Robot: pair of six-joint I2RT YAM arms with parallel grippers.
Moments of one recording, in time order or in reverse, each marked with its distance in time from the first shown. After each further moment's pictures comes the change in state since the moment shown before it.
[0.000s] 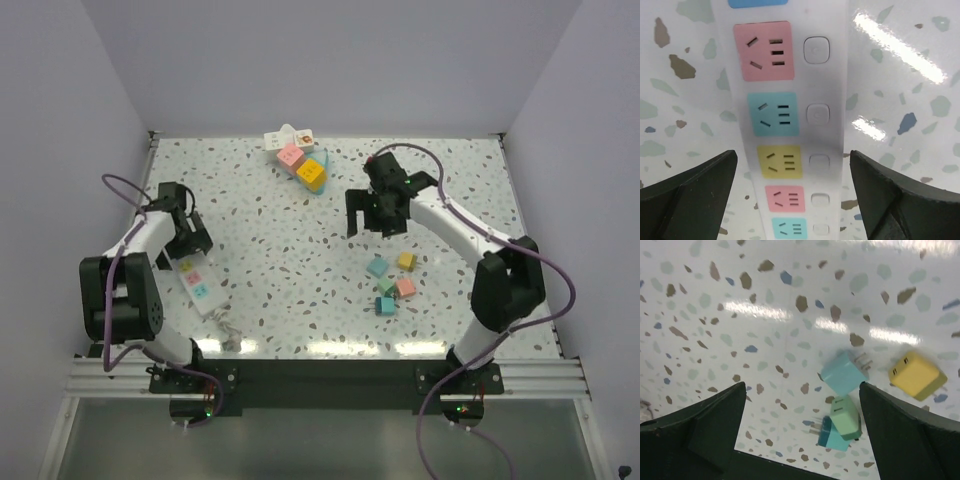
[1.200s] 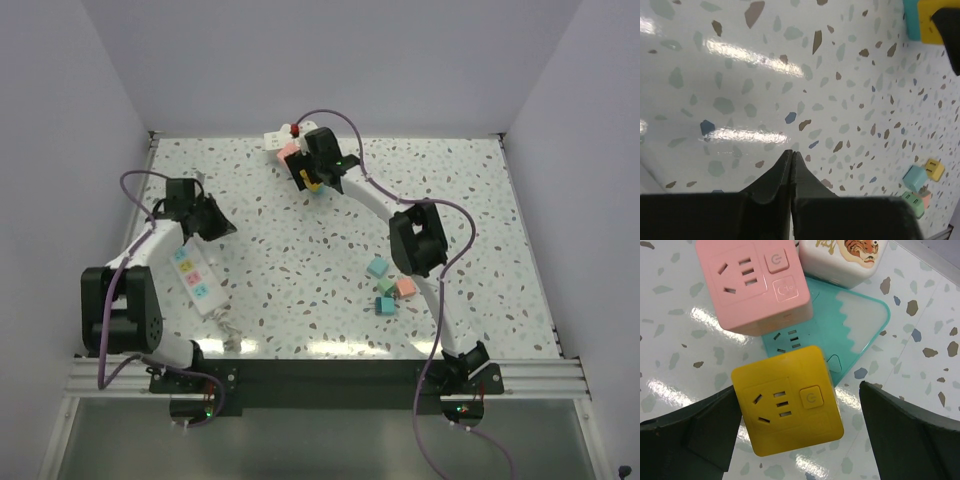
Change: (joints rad) left arm -0.068 -0.142 -0.076 0.348 0.530 -0.120; right arm 0.089 0.811 0.842 0.449 0.171 -0.510
